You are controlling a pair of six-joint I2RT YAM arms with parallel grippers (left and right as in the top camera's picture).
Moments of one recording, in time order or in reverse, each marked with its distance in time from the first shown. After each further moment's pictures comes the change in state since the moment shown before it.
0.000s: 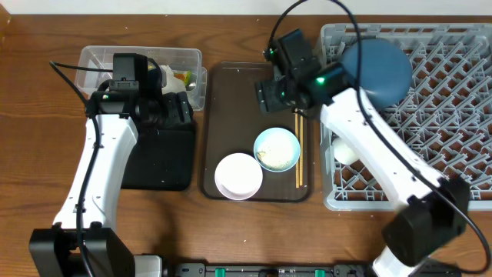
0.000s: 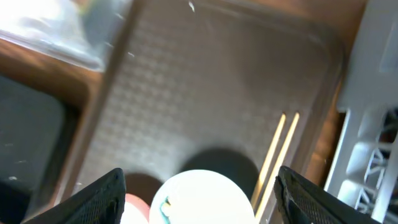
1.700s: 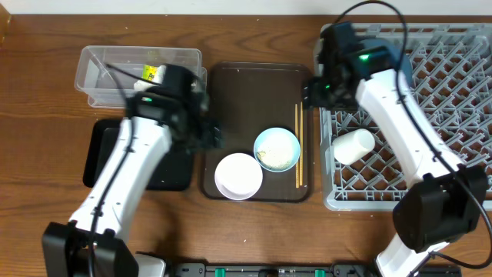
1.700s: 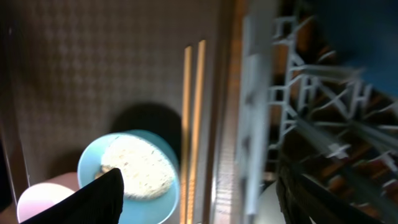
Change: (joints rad) left arm -0.272 -0.001 0.000 -0.205 0.025 -0.026; right arm -0.264 0.025 -0.001 -0.224 -0.091 0.024
